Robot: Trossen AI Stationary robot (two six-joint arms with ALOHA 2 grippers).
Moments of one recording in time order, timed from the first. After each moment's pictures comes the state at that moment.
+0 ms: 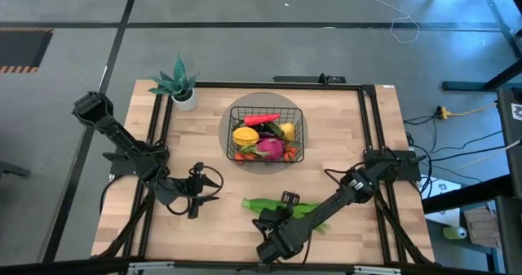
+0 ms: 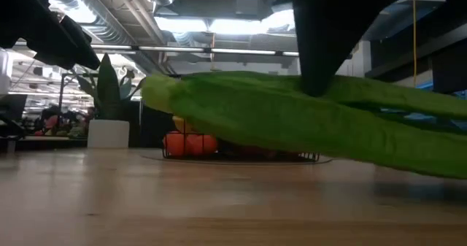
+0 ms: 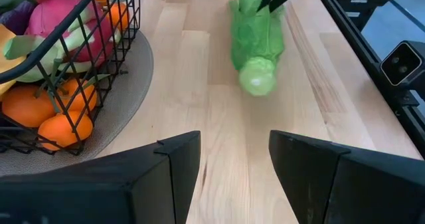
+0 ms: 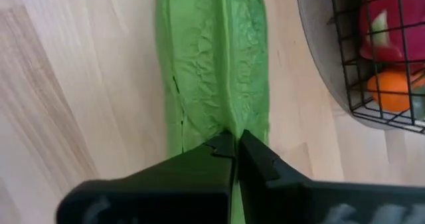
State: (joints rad) left arm -0.76 1.16 0.39 0.28 -0.69 -0.42; right arm 0.62 2.50 2.35 -1.57 0.46 0.94
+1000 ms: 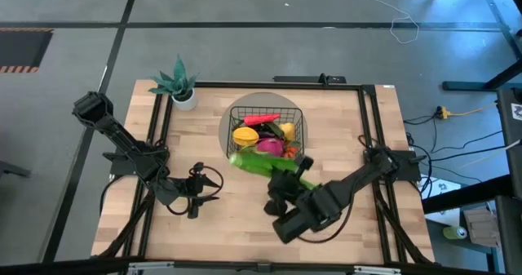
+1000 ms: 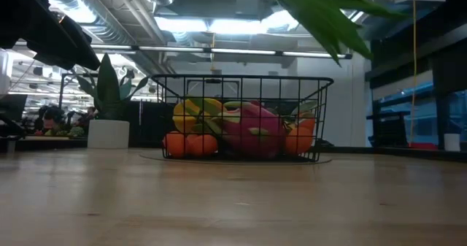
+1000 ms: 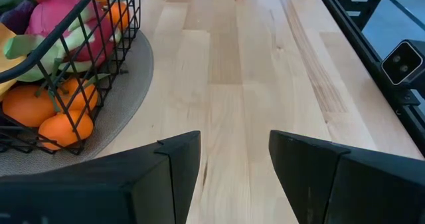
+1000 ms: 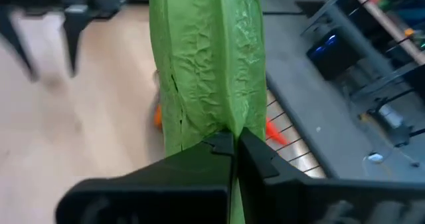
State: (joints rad) left arm -0.76 1.16 0.39 0.28 -0.69 -0.42; right arm 0.57 2.15 2.36 -1.57 1.00 0.83
